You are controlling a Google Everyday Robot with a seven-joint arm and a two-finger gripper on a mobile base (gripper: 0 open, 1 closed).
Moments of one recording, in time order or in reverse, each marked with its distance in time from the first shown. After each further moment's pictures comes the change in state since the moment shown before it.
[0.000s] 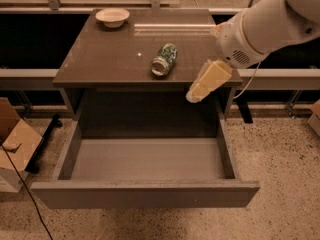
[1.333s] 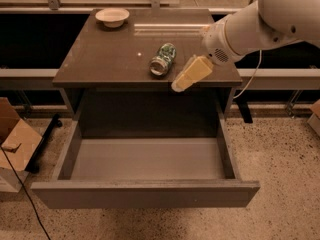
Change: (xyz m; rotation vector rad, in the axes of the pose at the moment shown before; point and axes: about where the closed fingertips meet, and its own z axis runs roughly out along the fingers) arm -0.014 -0.032 0.058 0.006 -0.110 0.078
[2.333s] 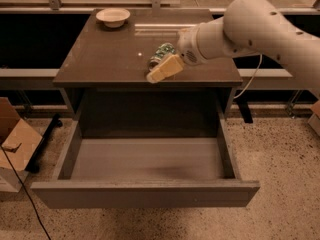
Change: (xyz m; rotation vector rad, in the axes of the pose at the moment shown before) arm -0.029 -0.023 0.079 0.016 -0.157 0.076
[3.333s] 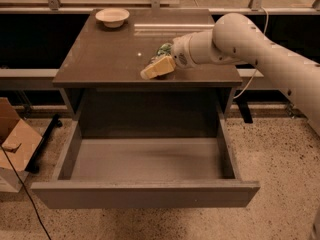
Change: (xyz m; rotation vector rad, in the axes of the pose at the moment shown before) arm 0.014 -0.023 0.061 -0.035 -0.082 0.151
